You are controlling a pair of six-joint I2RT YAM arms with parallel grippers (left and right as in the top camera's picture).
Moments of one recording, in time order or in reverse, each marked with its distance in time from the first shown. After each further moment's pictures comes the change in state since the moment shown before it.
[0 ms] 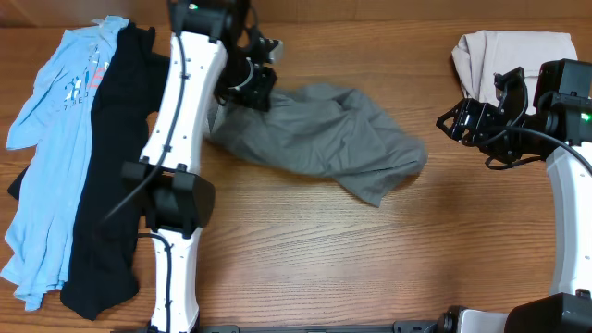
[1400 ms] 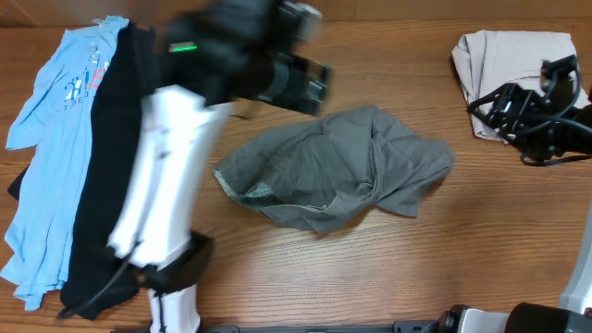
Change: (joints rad) left arm -0.167 -0.335 0.161 0.001 -0.138 -0.350; right arm -0.104 0.002 0.245 -0.261 -0.107 0.002
